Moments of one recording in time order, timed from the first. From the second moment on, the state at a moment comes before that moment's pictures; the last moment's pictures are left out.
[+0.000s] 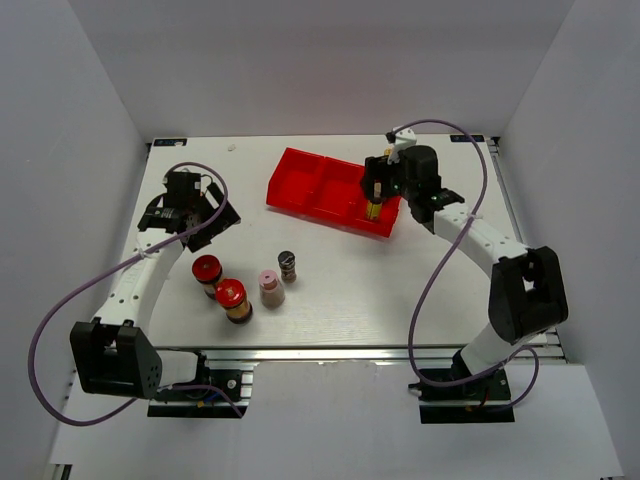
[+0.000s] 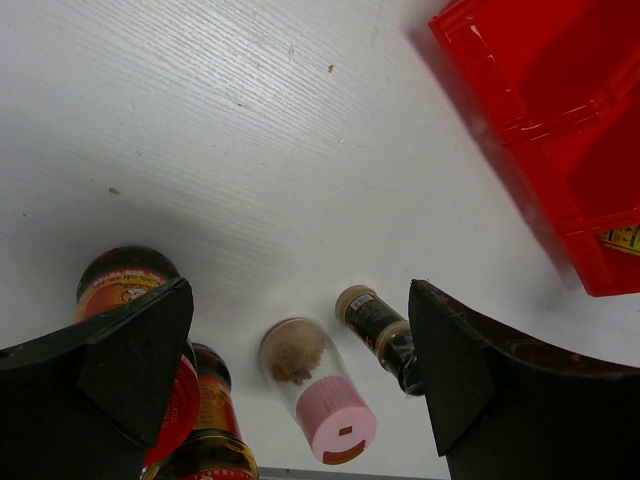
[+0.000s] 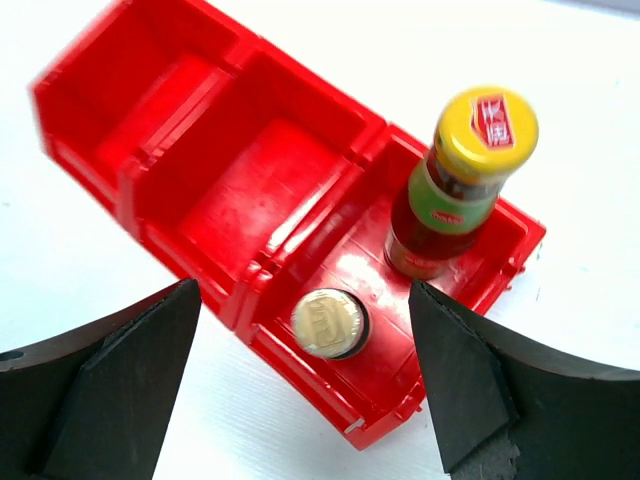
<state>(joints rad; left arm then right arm) -0.10 1.28 1.11 -0.71 -0.03 -0.65 0.40 1.63 1.18 0.04 -0.07 0.10</state>
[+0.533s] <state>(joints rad) -0.10 1.30 1.08 -0.64 -0.01 -0.68 0.59 1.33 1.08 -0.01 -0.13 0.00</state>
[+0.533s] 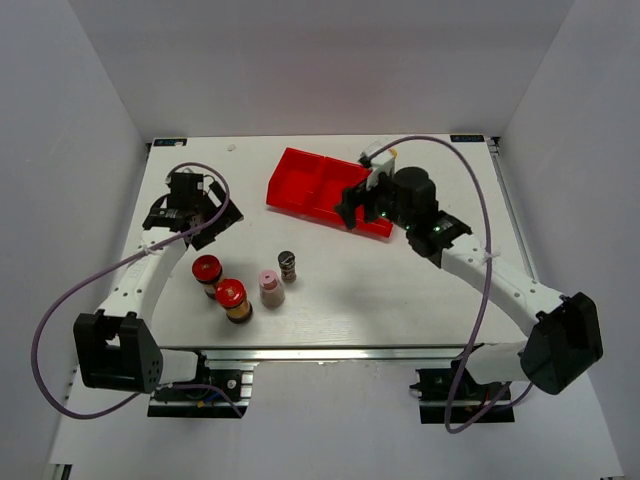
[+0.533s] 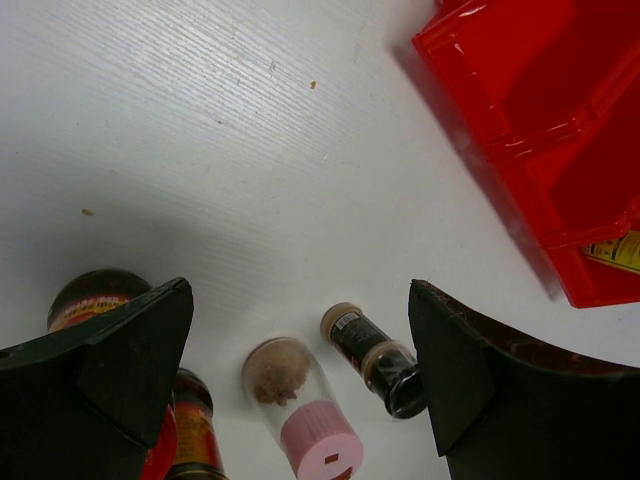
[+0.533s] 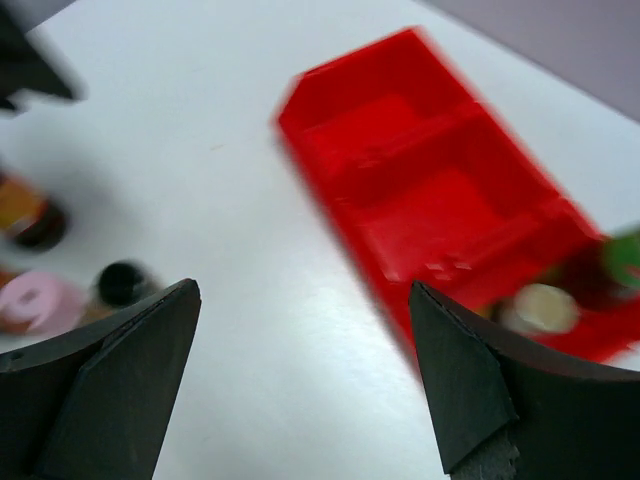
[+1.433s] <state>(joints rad) -0.10 1.34 1.05 -0.62 -0.07 -0.73 0.95 1.80 1.15 -0.01 -0.28 -0.17</state>
